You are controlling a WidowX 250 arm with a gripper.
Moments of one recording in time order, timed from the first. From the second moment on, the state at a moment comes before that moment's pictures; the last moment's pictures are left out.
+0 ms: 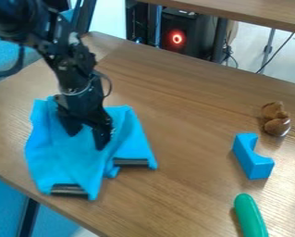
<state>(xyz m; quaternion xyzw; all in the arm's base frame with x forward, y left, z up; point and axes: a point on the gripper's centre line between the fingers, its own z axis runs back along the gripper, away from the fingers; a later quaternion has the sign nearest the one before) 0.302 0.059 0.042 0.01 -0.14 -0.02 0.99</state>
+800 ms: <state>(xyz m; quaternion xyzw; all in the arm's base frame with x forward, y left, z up) 0.398 -0.015 0.047 0.00 -0.15 0.01 0.99</state>
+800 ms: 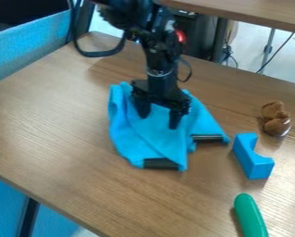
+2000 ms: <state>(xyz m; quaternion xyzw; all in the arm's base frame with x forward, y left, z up) 0.330 0.070 0.045 0.07 -0.15 0.05 0.99</state>
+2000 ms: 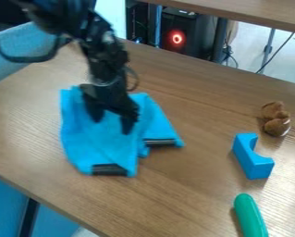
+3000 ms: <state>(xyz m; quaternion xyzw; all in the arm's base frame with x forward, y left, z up) 0.311 0.099 0.044 0.06 -0.16 0.04 0.98</state>
